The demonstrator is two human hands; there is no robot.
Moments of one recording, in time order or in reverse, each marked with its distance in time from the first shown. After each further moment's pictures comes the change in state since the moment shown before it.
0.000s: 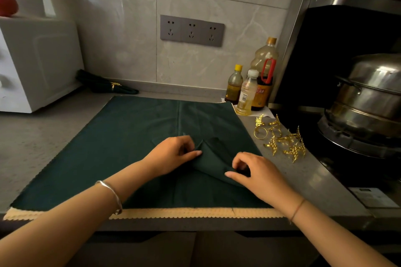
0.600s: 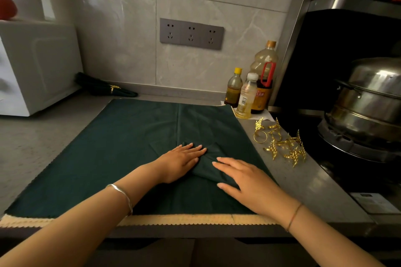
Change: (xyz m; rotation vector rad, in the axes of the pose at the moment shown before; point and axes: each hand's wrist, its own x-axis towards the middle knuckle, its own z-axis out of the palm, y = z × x) left_hand 0.017 -0.014 0.022 0.254 -0.305 0.054; right_hand 0.002 -0.019 -0.001 -0.195 -0.195 -0.180
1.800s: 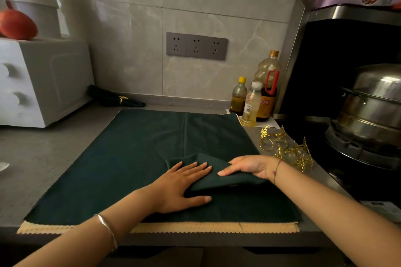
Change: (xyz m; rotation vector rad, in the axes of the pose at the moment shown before) left_hand -0.053 0.020 -0.006 0.069 -0.053 0.046; right_hand 0.075 0.040 -0.015 1.138 -0.641 0.501
